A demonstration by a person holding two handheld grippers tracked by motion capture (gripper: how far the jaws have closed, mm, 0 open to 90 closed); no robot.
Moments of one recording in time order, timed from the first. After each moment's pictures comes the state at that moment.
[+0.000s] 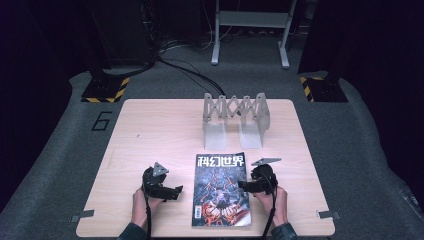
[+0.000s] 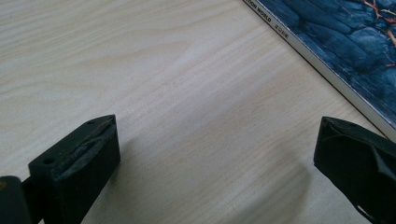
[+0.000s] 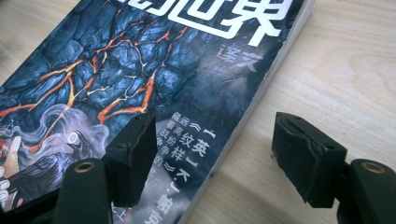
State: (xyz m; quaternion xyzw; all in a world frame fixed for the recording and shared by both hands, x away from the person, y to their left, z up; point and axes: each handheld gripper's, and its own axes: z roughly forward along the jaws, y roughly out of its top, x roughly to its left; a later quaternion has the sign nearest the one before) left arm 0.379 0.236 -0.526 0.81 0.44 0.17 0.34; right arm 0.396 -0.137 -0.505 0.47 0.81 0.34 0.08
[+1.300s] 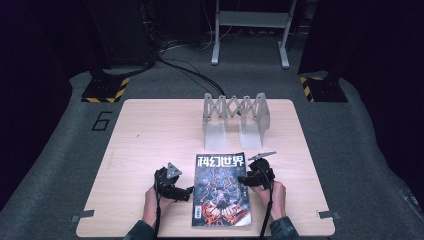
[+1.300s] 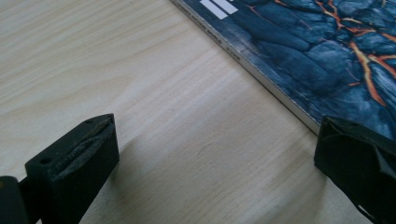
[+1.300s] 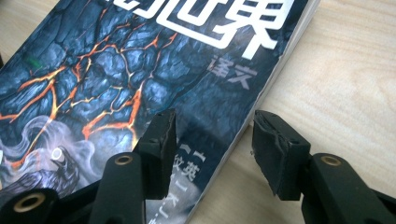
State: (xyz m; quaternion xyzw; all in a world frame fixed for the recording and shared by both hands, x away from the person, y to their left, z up) left arm 0.381 0.200 -0.530 0.83 0.39 0.17 0.34; right arm 0.416 -0.131 -0.503 0.47 0.82 0.31 0.06
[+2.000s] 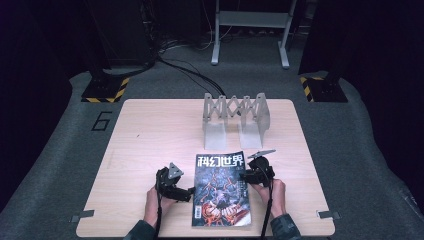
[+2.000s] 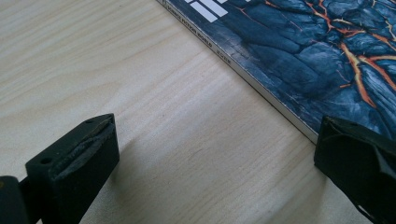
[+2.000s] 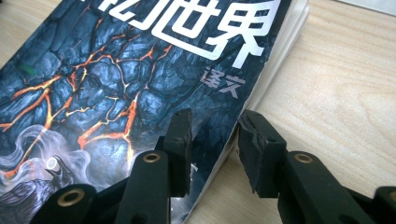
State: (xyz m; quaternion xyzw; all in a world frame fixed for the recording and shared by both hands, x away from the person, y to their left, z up) left arm 0.381 0.196 -0.531 0.83 0.39 0.17 0.35; right arm 0.418 -0.128 -0.497 0.48 0.82 0.31 0.08
